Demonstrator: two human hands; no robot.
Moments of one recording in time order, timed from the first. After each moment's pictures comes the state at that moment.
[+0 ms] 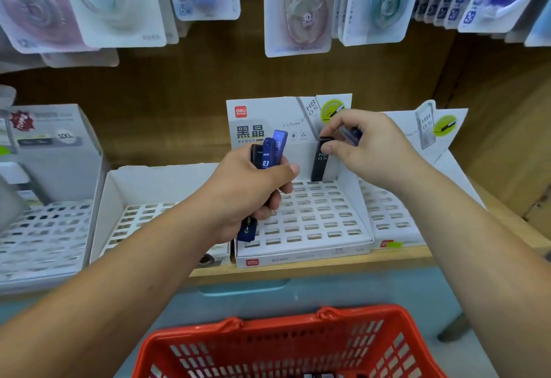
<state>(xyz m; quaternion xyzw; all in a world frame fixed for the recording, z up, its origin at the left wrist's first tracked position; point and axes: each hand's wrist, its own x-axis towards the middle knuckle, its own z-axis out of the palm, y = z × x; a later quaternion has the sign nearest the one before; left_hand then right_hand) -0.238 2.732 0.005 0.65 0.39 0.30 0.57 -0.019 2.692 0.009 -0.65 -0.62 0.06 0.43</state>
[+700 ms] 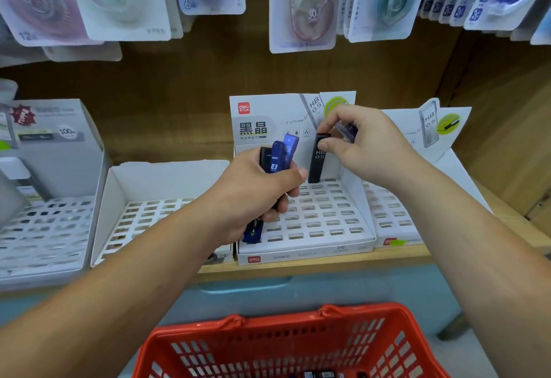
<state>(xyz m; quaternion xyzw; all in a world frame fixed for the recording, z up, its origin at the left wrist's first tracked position) -0.236 2.732 -0.005 0.67 0.38 0.28 0.57 -0.031 2.694 0.011 -0.65 -0.62 0.07 0.43</state>
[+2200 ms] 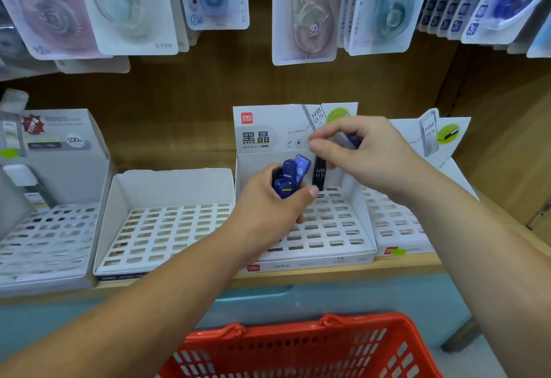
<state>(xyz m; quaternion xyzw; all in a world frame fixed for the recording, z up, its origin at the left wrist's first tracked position) -0.222 2.722 -0.031 0.69 0.36 0.35 0.51 -0.041 2.680 0.024 -0.61 -0.62 0.15 0.47</state>
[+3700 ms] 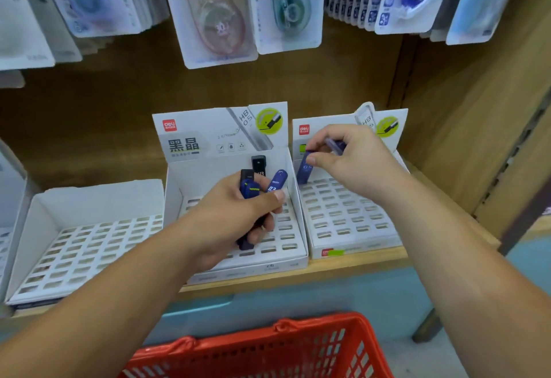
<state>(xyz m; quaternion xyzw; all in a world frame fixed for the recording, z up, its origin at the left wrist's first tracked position) -0.176 2.710 -0.019 0.64 0.39 0.25 0.61 0.038 2.662 0.000 -0.68 -0.56 0.13 0.46</state>
